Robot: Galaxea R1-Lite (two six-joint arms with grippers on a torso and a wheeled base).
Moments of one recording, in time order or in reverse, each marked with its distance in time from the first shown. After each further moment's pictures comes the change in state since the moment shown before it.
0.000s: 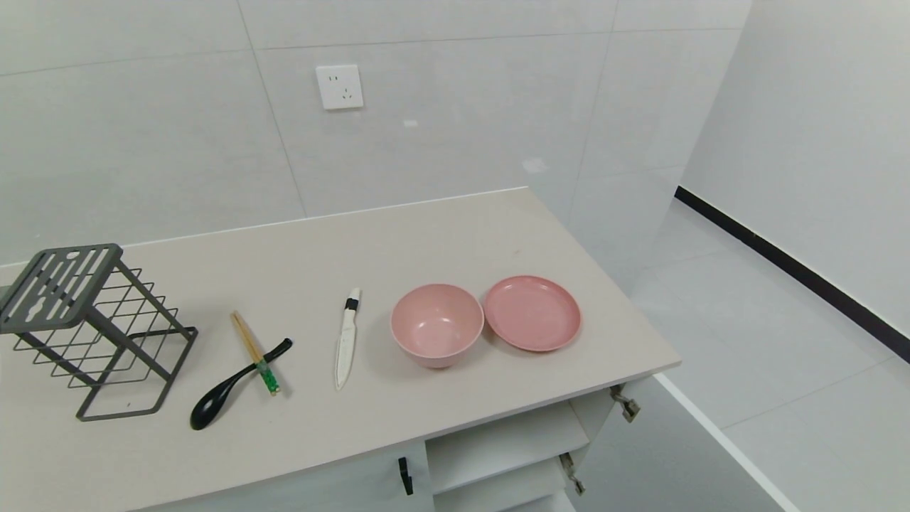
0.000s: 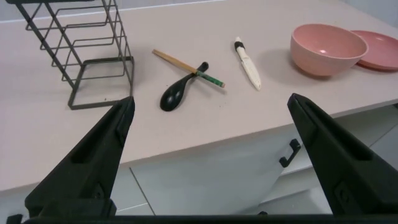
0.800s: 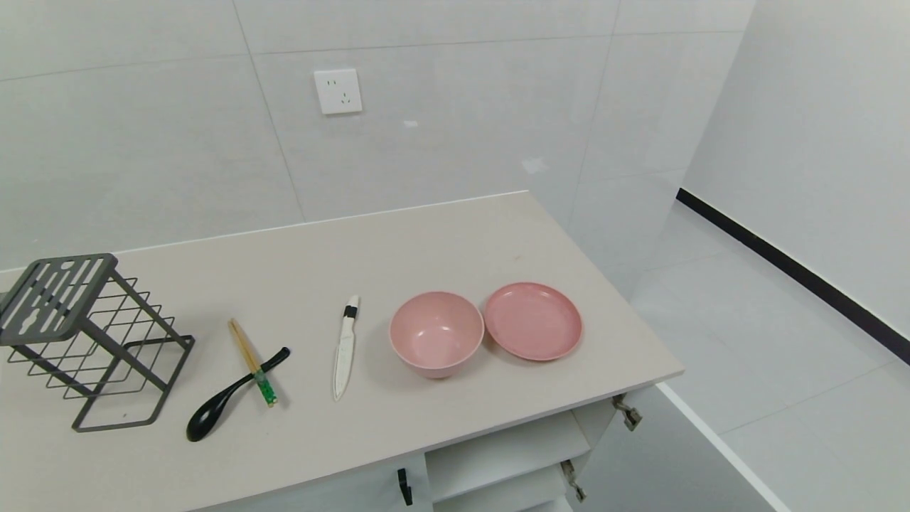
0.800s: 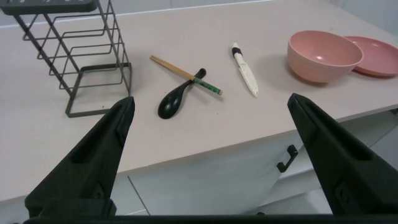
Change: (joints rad) left arm -0.001 0.000 0.000 0.000 -0.003 -0.006; right arm 0.000 0.000 0.002 -0.161 0.037 -0.069
